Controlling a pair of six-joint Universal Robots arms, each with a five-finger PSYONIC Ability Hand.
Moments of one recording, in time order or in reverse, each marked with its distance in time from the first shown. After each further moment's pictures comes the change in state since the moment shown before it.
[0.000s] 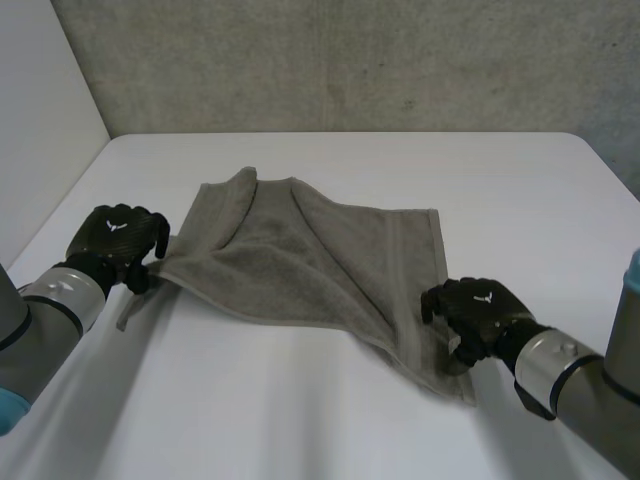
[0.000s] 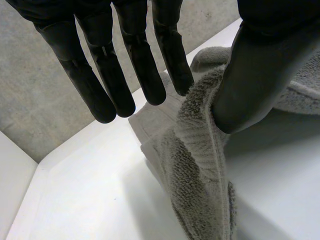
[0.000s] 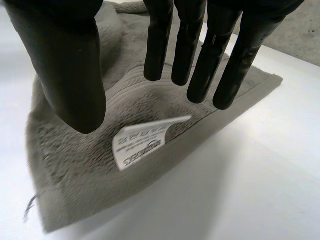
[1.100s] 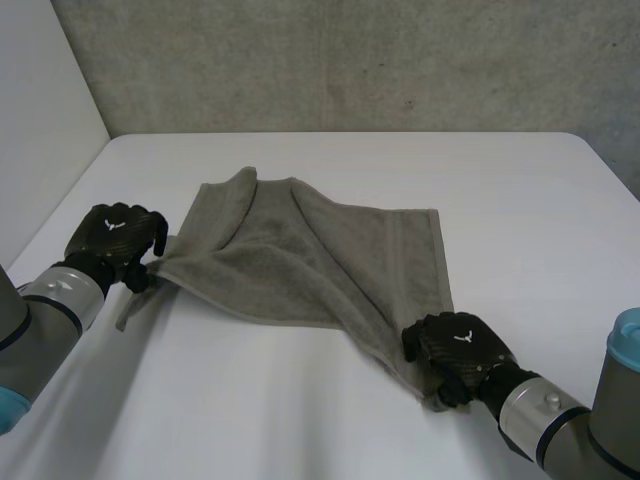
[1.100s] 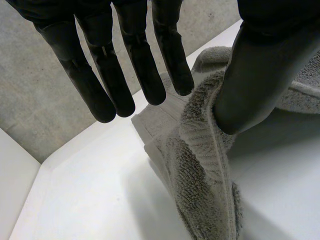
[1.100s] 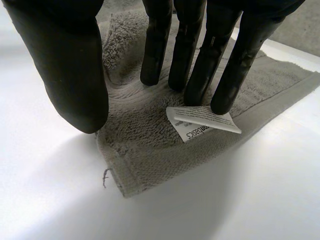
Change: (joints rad) left arm 0.005 -0.004 -0.003 0.015 0.000 -0.002; right arm 0.034 0.007 0.169 -0.184 -0.048 -0.008; left_hand -0.015 -0.017 -0.015 -0.015 -0.016; right_hand 0.069 0.066 0.076 0.075 0.074
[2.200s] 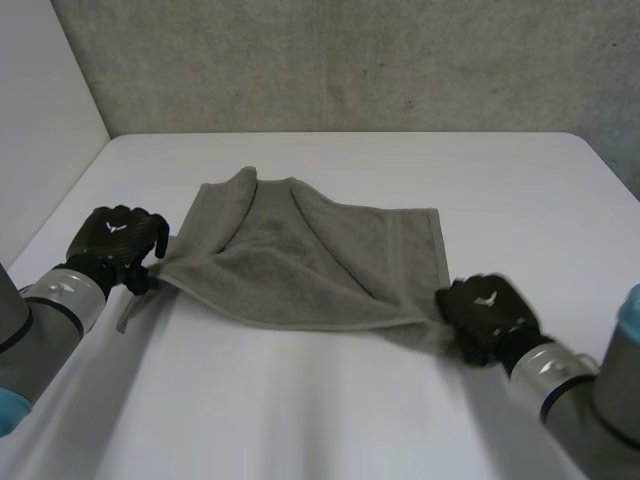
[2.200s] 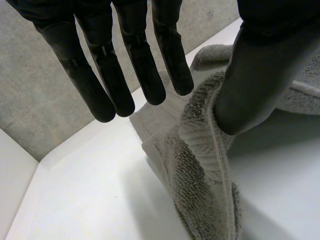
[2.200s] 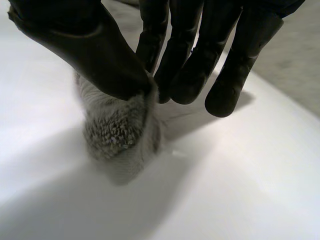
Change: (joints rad) left arm -0.001 -0.006 -0.003 0.001 0.000 0.000; right arm -0.005 -0.018 -0.074 -0.025 0.146 -0.139; left_hand -0.011 -0.012 -0.011 -0.011 -0.011; right_hand 0.624 0.608 0.616 0.628 0.621
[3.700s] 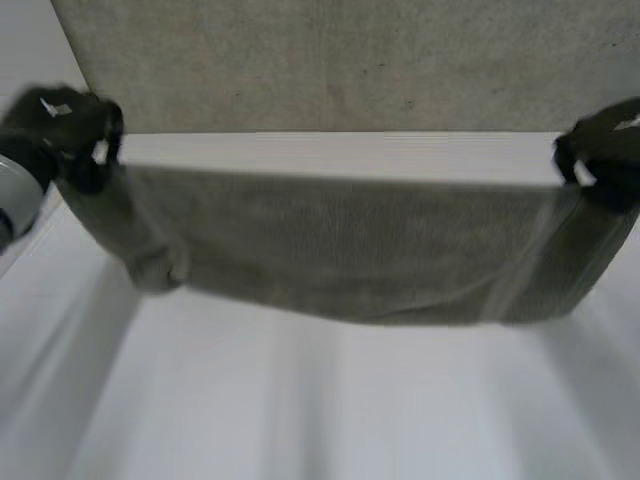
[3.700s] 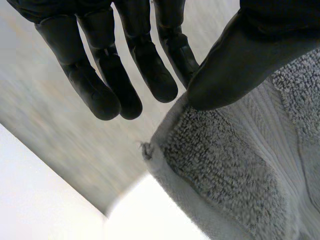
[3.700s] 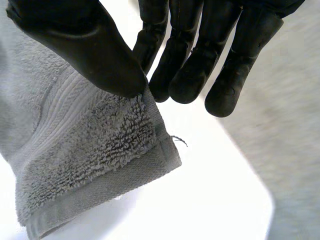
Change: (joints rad) left arm 0.011 0.103 0.379 -0.334 -0.007 0.052; right arm -0.337 -0.053 -0.825 0.941 -0.255 -0.389; left_hand 0.456 0.535 0.560 0.537 0.497; right_hand 0.001 0.015 0.005 0.000 0.000
